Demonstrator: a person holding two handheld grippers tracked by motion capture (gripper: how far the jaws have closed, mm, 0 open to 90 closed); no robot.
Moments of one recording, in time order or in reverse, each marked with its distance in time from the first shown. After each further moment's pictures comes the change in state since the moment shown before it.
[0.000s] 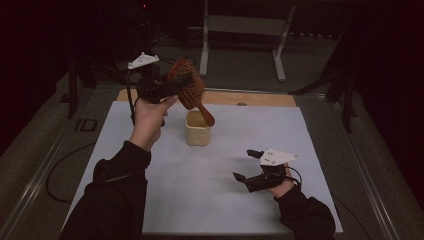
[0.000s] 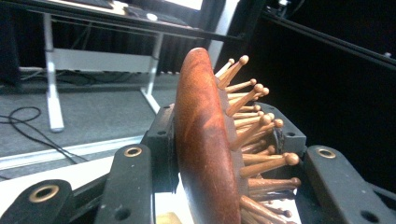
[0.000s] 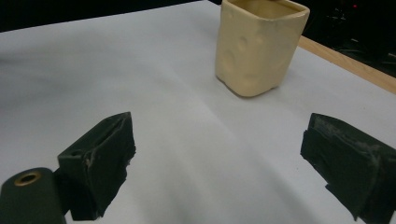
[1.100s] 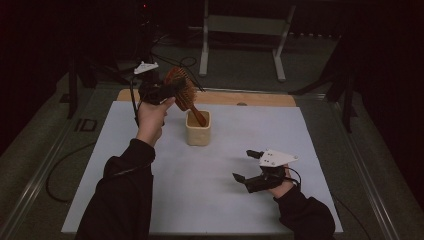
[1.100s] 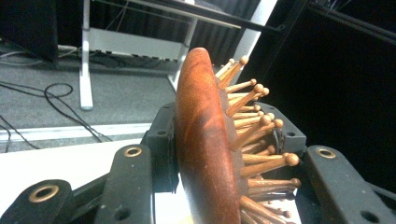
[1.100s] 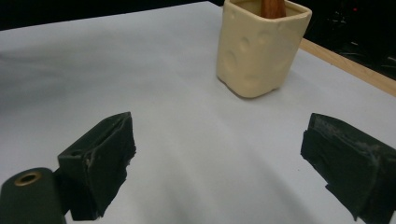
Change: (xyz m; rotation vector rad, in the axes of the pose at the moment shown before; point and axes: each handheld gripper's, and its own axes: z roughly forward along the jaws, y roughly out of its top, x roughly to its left) left arm 0.042 -0.035 0.037 0.041 0.104 -0.065; right arm 0.002 -0.002 0.001 -0.006 0.004 -0.007
